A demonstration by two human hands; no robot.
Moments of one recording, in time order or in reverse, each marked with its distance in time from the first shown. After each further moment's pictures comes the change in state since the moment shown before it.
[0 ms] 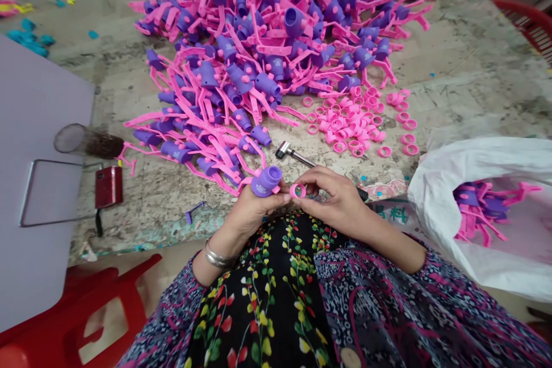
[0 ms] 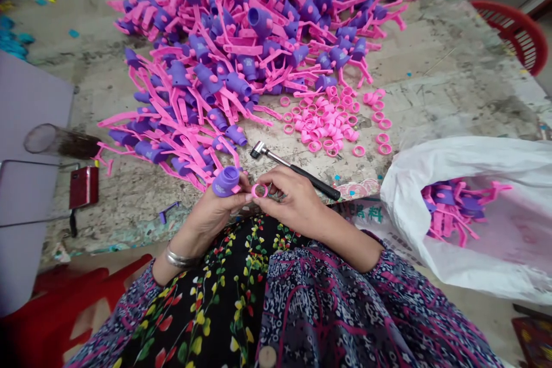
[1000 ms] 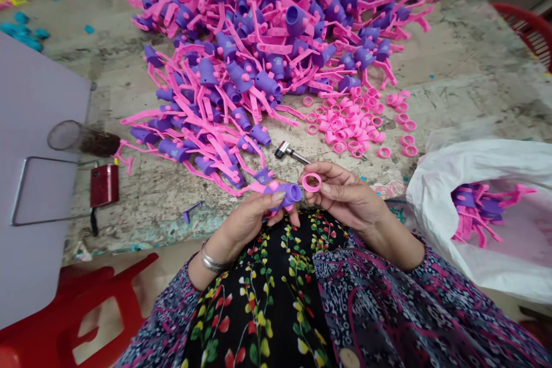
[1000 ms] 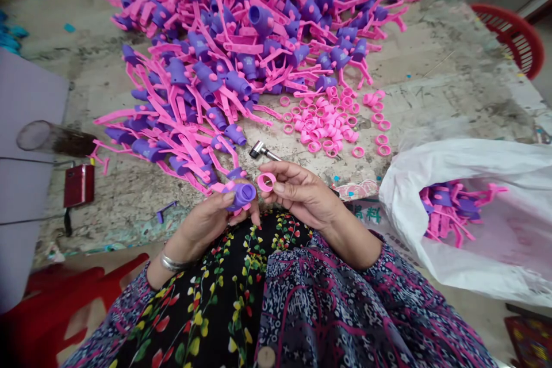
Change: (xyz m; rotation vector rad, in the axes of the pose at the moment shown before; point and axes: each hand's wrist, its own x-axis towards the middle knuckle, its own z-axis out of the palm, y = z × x) left_hand -0.010 0.001 -0.006 -0.058 -0.367 -0.021; right_hand 0.002 0.006 -0.008 1.327 -0.071 0.563
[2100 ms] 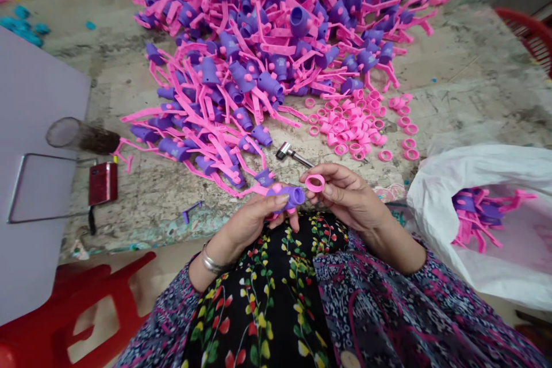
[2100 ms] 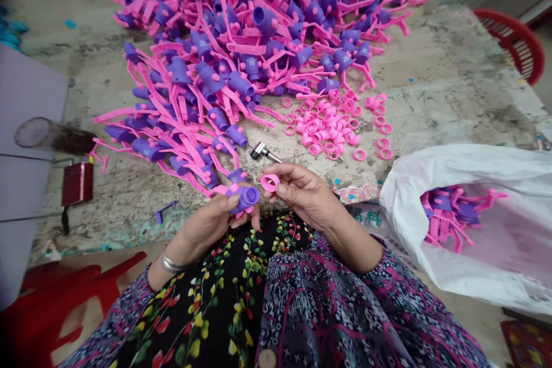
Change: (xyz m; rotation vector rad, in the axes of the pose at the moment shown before) left_hand 0.000 -0.009 -0.006 0.023 -0.035 0.008; right_hand 0.000 0.002 -0.001 -0.157 0.014 -0.127
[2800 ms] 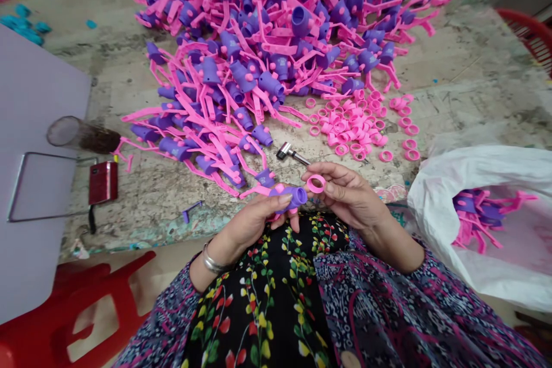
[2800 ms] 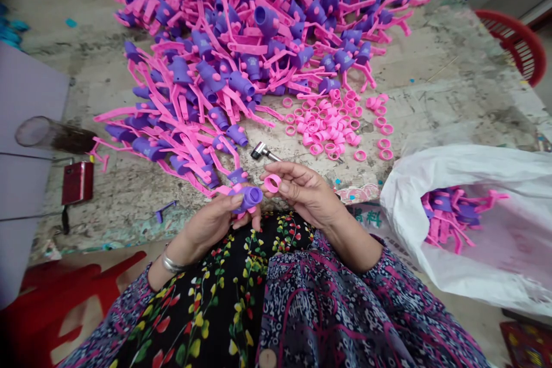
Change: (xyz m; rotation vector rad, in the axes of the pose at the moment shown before) left_hand 0.001 0.000 0.002 0.000 0.035 -0.033; right_hand 0.002 0.000 -0.002 0.050 0.067 0.064
